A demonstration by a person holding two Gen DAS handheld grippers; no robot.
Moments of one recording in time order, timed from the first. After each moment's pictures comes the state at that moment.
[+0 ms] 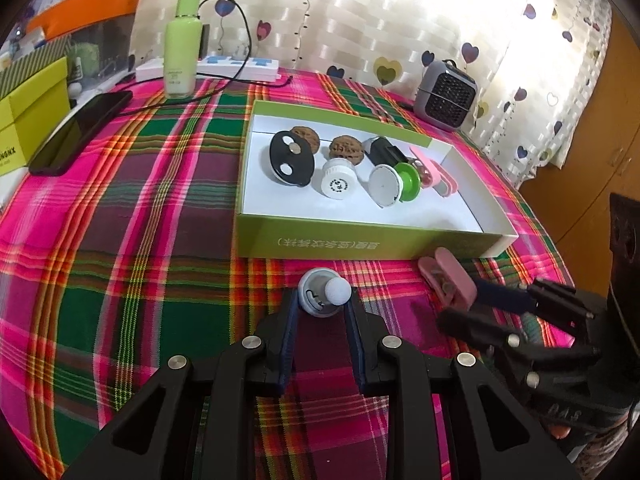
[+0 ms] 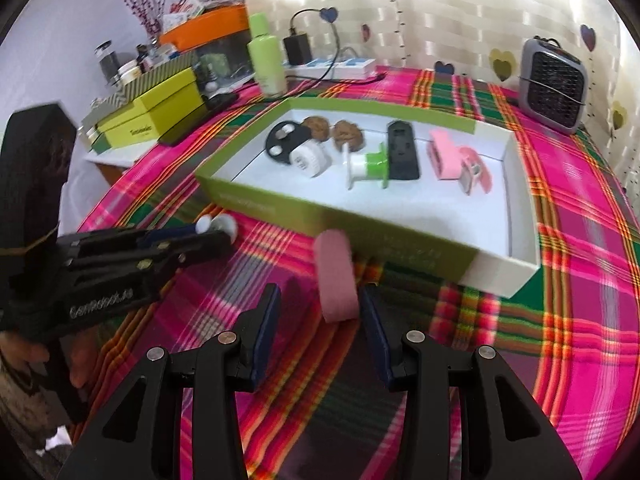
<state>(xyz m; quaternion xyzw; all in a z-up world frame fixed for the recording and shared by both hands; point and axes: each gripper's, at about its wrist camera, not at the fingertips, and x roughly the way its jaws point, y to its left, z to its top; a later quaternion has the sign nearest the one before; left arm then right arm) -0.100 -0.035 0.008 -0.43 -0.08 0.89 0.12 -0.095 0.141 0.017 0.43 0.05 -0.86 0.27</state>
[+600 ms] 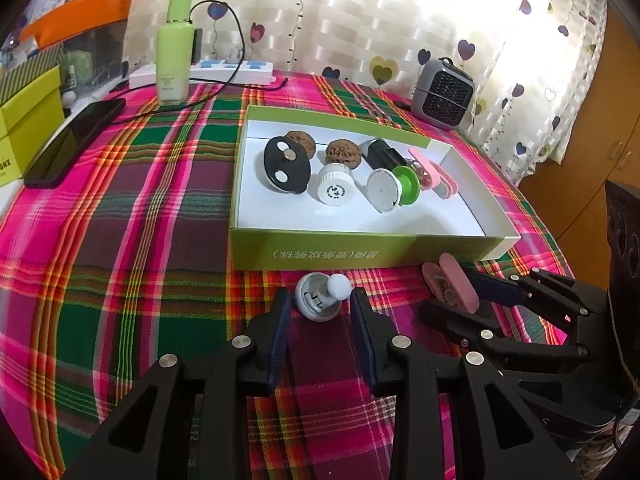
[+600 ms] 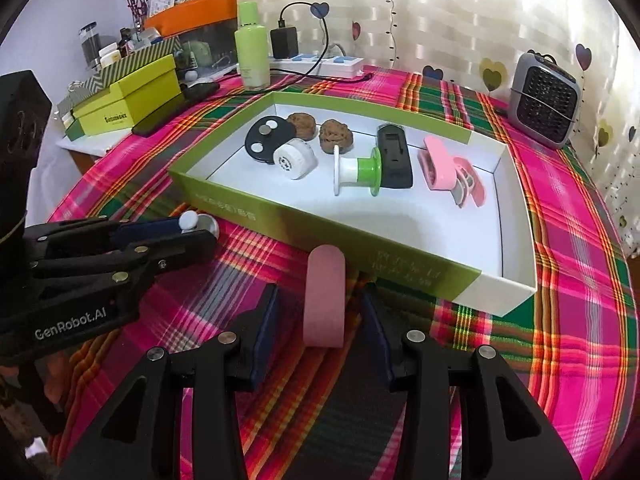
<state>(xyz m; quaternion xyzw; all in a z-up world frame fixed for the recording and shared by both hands) -0.106 -0.032 0.009 -0.42 -0.07 0.89 0.13 -0.105 0.126 0.013 0.42 0.09 -0.88 0.21</state>
